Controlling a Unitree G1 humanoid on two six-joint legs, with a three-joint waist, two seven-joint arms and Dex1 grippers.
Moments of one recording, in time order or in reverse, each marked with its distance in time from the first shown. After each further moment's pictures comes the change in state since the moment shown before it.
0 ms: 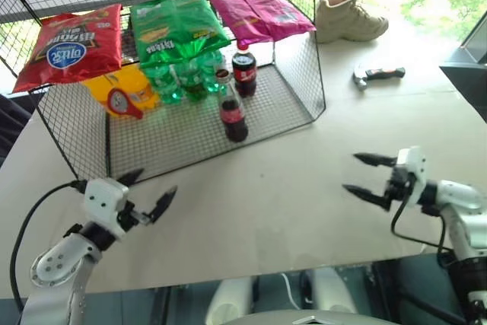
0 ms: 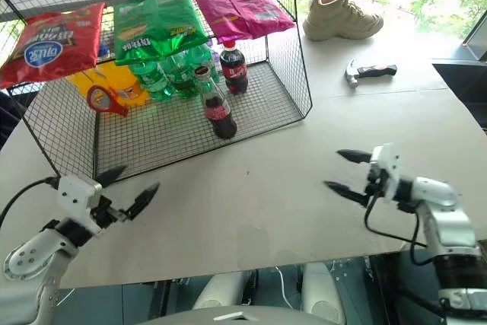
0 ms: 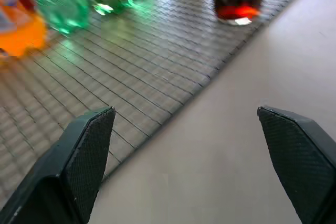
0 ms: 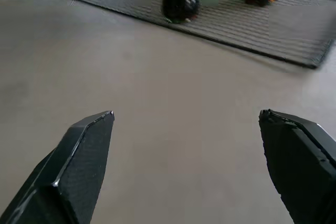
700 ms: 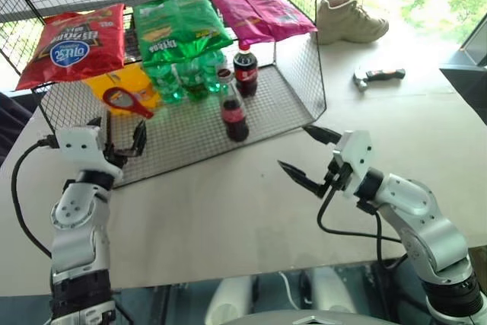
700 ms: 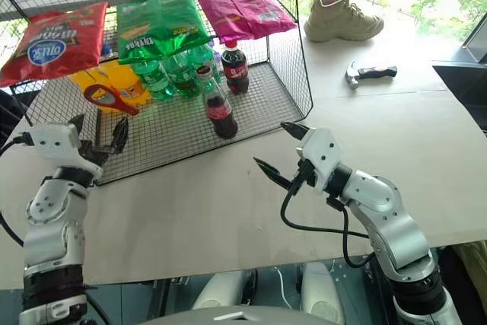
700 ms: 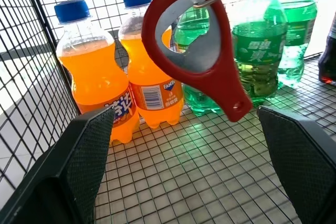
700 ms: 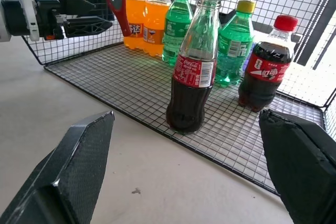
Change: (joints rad) left arm -0.421 -0.044 0.029 0.257 0.059 0.016 0.287; right arm -0.054 0.149 0.199 -0.548 -0.156 0.319 -0.557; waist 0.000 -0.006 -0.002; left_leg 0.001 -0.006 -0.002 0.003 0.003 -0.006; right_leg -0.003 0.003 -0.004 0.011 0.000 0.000
